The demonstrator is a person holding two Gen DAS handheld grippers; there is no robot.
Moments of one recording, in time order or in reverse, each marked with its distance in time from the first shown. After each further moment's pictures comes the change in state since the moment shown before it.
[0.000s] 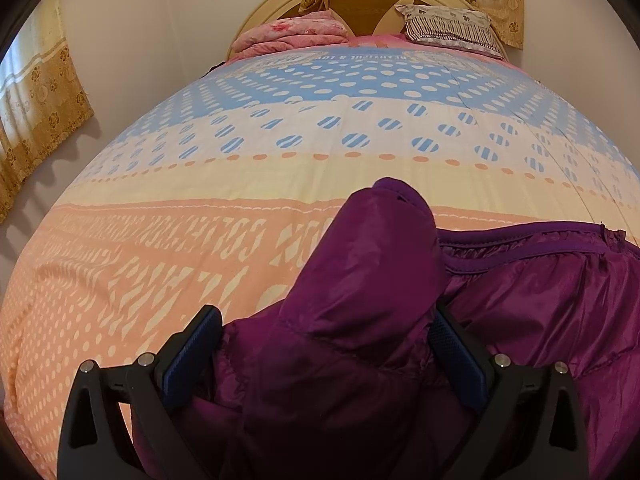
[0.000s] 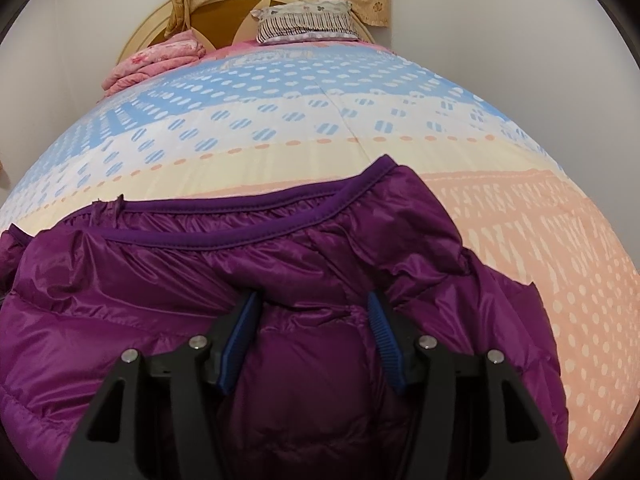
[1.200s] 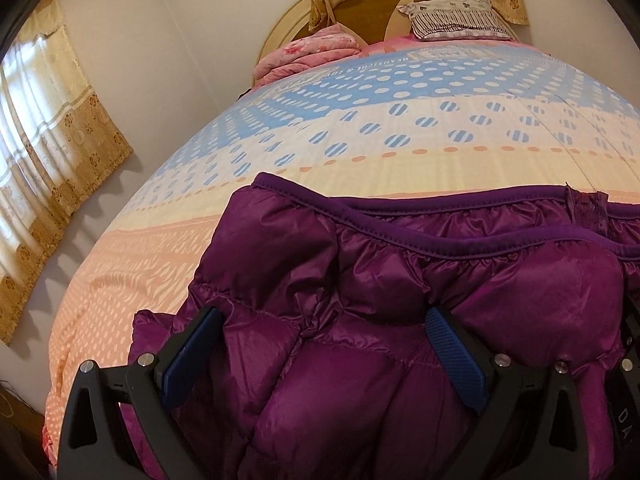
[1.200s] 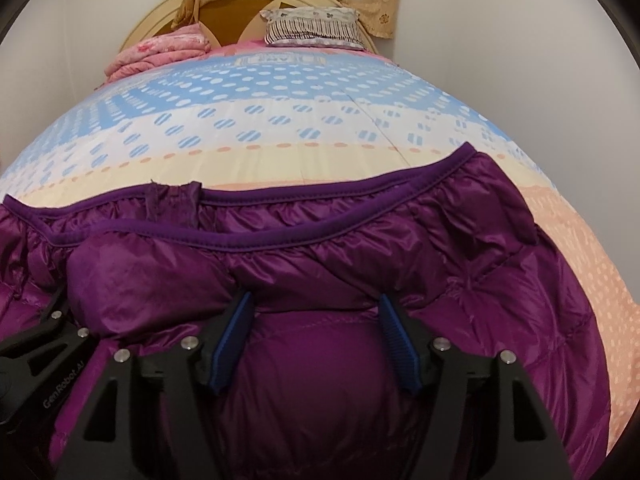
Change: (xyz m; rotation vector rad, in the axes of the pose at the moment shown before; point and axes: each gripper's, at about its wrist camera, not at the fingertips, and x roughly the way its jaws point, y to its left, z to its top) left arm -0.027 -0.071 -0.018 0.094 -0.056 0.228; right arm -0.010 0.070 -0.010 -0.062 -0.023 -0.092
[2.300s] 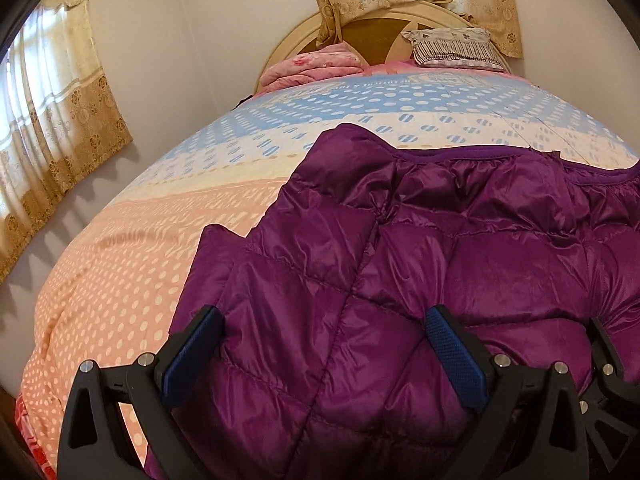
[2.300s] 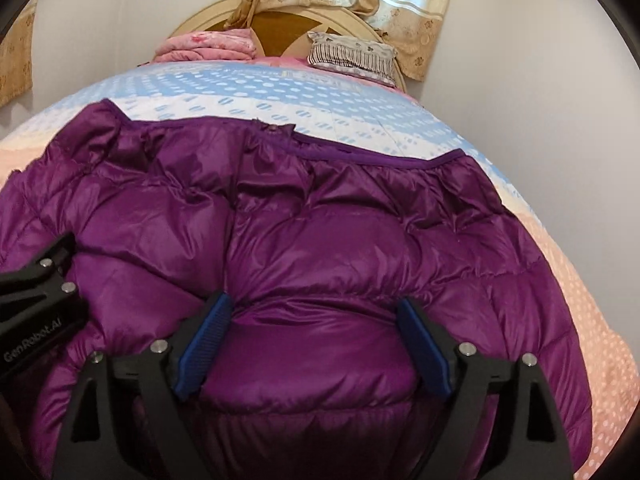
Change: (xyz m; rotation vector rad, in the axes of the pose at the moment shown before) left arm -0.049 0.058 -0.069 -0.081 -0.069 -0.105; right arm -0.059 0.026 -0.070 -0.182 -0.115 0.009
